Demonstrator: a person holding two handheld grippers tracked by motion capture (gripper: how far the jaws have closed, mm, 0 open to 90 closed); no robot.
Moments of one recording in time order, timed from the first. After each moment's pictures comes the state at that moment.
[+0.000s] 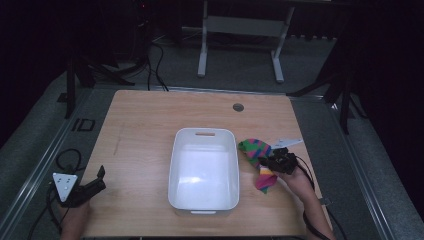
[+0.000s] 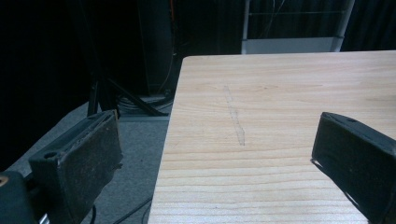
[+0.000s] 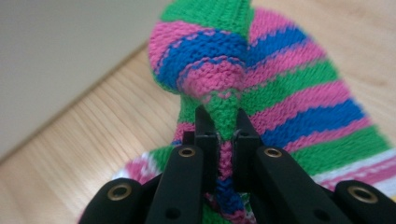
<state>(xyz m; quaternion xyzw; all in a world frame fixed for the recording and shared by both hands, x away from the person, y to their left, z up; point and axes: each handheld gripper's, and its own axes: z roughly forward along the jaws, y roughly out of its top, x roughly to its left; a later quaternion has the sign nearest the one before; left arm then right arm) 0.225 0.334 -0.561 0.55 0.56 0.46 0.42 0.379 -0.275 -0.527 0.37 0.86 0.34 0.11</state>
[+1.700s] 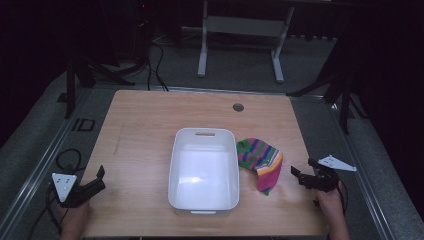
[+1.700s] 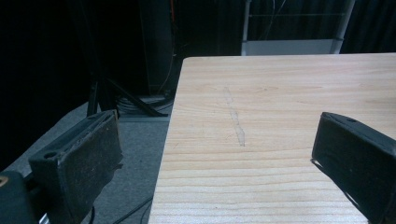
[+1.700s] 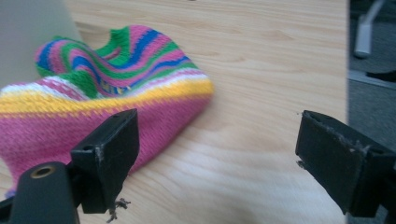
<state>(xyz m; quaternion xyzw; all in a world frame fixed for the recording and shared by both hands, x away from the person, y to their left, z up) 0.225 0.335 -0.561 0.55 0.56 0.46 0.42 0.316 -0.388 -0.530 0.47 0.73 0.44 0.23</state>
